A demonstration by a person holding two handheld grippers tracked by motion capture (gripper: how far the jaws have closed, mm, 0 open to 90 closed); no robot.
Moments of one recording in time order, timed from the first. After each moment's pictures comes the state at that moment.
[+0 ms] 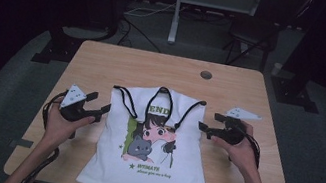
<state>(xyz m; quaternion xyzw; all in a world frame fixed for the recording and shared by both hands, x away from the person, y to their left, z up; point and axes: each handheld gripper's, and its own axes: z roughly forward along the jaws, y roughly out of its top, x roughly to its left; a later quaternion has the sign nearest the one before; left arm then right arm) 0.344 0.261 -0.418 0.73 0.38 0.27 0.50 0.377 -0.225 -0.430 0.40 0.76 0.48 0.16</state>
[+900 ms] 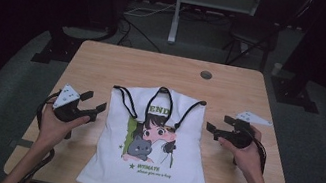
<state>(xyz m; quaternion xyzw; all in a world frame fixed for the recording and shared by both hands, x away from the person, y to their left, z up) 0.340 0.270 -0.414 0.72 0.39 0.28 0.51 0.371 -0.243 -0.432 0.43 0.73 0.49 0.17</state>
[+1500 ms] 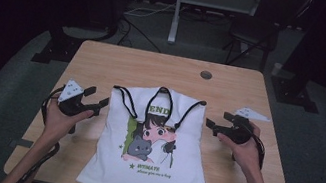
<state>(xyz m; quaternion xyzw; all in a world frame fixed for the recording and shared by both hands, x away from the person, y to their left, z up) 0.361 0.267 -0.415 0.71 0.40 0.28 0.51 0.382 -0.241 -0.430 0.44 0.73 0.49 0.18</state>
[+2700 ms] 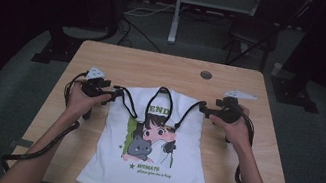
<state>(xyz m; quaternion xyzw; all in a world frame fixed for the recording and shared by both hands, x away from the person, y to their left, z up) 0.446 0.240 -0.431 0.75 0.44 0.21 0.44 0.449 -0.218 -0.429 0.44 0.75 0.46 0.16</state>
